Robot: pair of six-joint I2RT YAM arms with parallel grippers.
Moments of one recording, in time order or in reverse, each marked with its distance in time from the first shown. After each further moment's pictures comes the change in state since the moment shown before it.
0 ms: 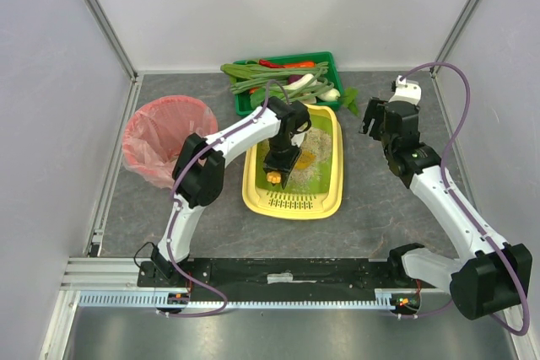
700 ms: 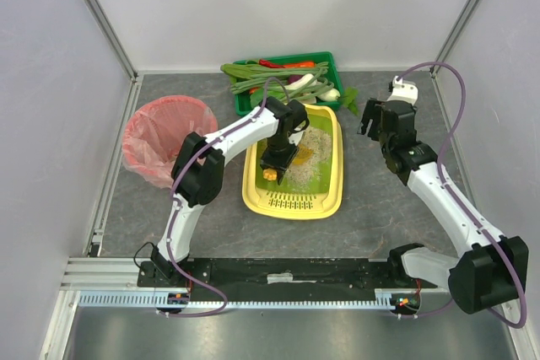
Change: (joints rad) left arm 0.019 0.003 -0.013 0.042 -0.076 0.055; right arm -0.002 0.032 0.000 0.000 0.000 0.007
